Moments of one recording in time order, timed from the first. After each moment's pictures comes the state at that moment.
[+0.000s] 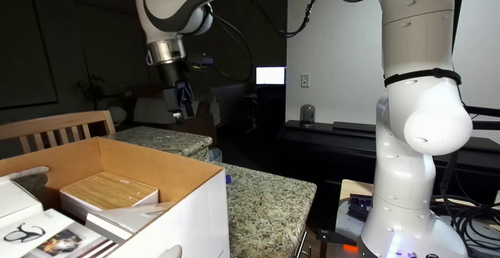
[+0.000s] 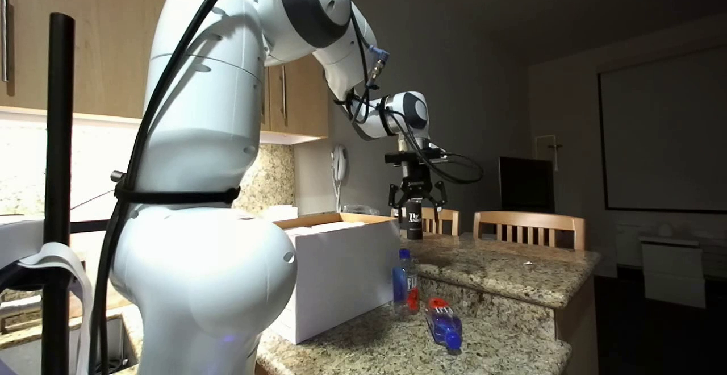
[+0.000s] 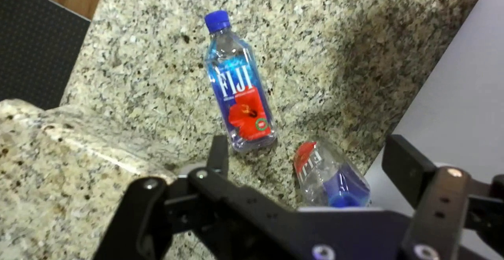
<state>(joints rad) 0.12 0.10 0.10 -1.84 -0.08 1.81 -0.19</state>
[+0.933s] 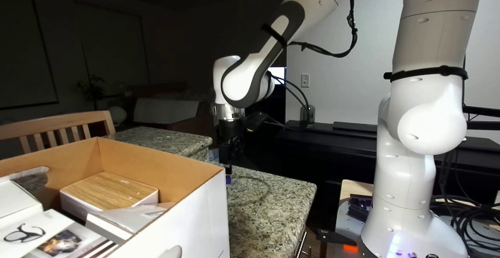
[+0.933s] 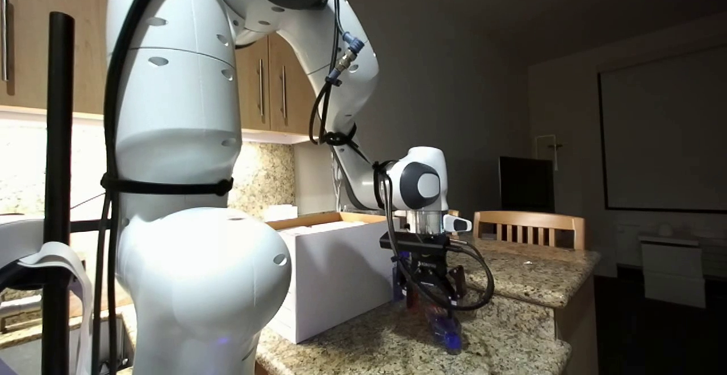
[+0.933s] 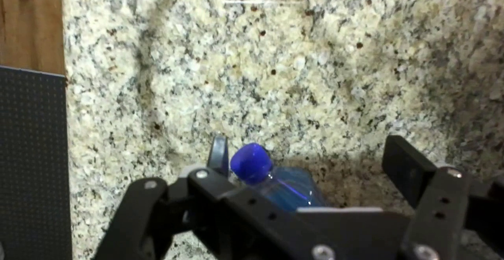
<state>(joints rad) 0.04 -0.06 -0.01 -2.54 0.00 2.47 -0.10</state>
